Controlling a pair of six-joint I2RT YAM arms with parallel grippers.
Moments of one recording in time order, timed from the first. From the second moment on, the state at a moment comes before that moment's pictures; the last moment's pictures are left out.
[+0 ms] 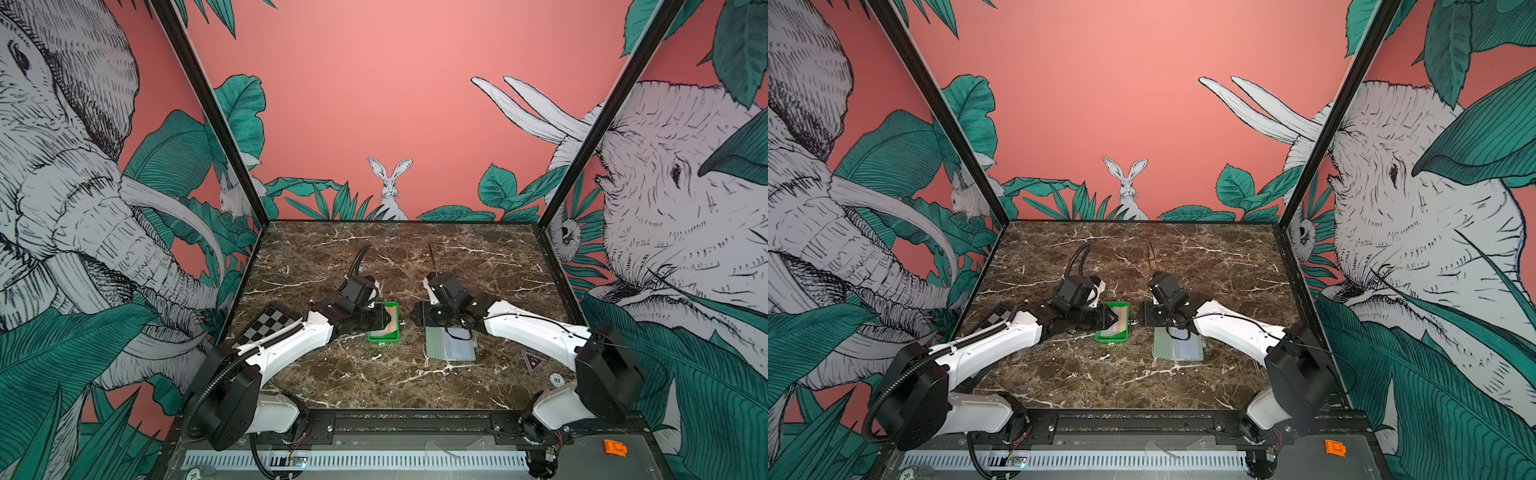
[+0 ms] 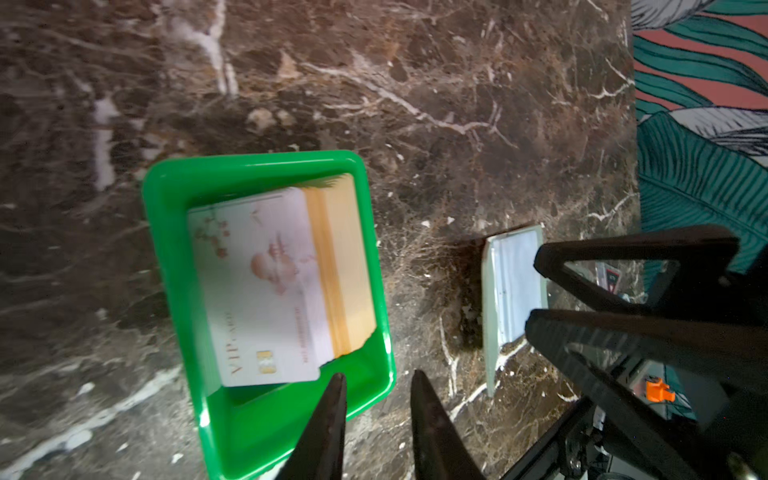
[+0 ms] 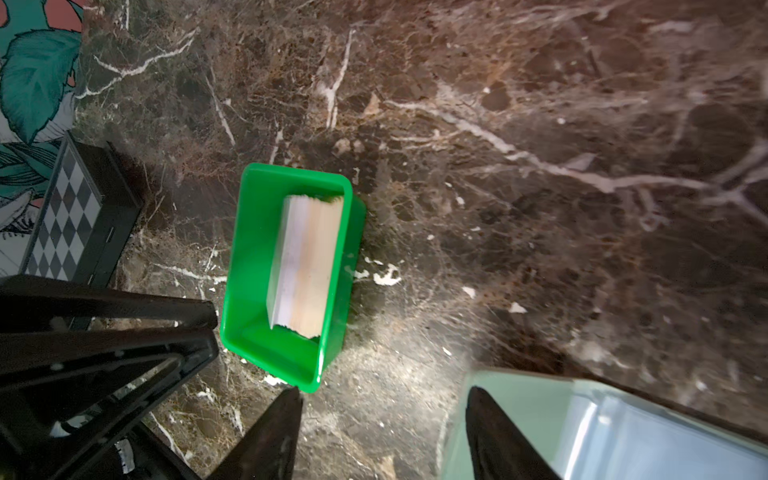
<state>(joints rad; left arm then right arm) -0.63 1.33 0.78 -0.36 0.26 -0.63 0.79 1.55 1.02 -0.40 -0.11 0.65</state>
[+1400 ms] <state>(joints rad) -0.46 1.20 0.61 -0.32 0.36 -0.61 0.92 2.13 1.61 -0.68 0.03 0.67</state>
